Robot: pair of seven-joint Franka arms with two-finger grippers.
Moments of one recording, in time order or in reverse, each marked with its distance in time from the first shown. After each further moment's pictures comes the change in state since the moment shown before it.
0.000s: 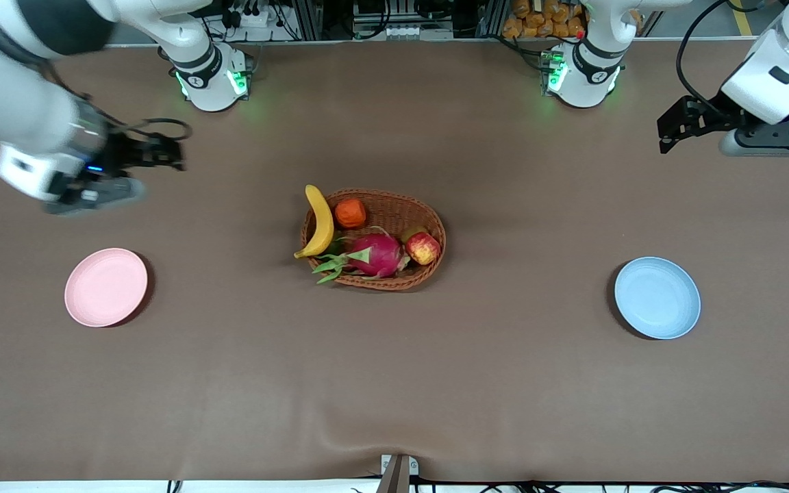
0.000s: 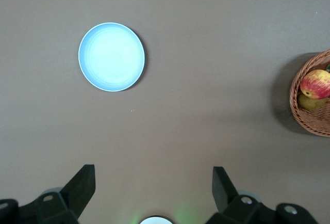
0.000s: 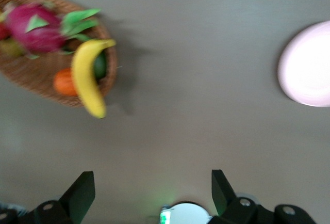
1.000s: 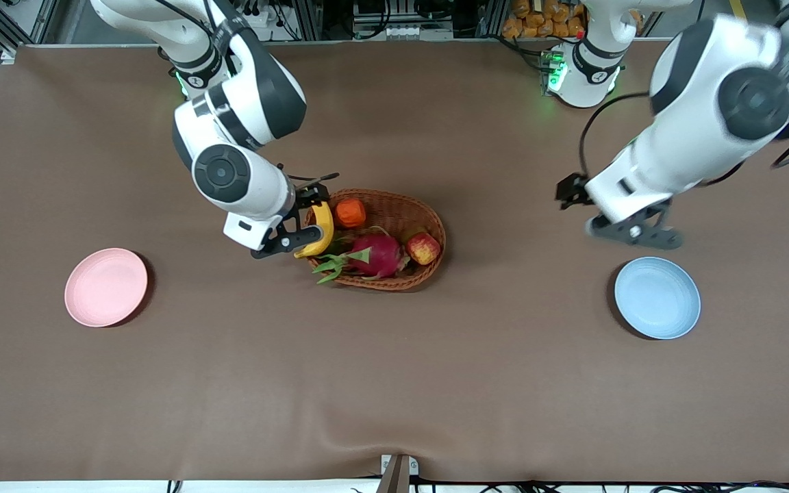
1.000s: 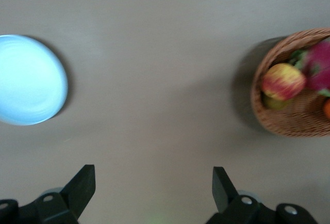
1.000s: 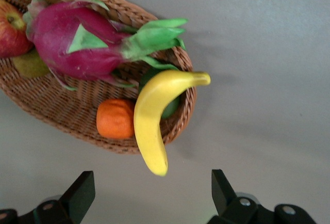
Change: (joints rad) left arm -0.027 0.297 -0.146 -0.015 -0.102 0.230 -0.036; right arm 0.260 0.276 0.000 -0.027 0.032 0.317 0.185
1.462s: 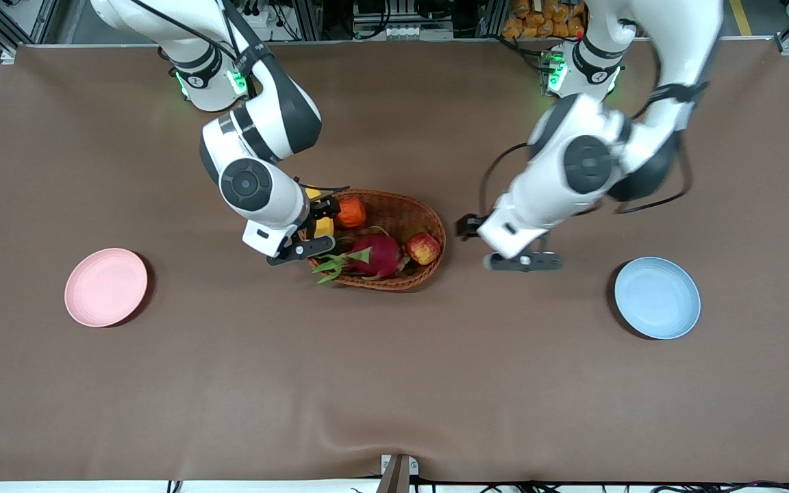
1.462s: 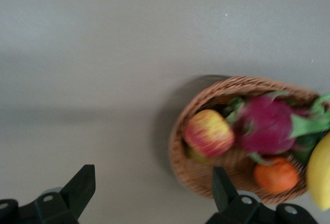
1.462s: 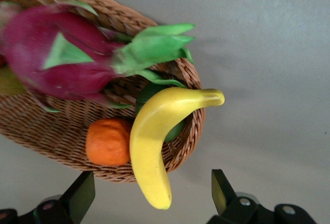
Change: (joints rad) left arm -0.193 0.181 -0.029 -0.057 -0.035 0.350 -0.474; right arm 0.017 0.046 -0.001 -0.082 0.005 0.133 0.011
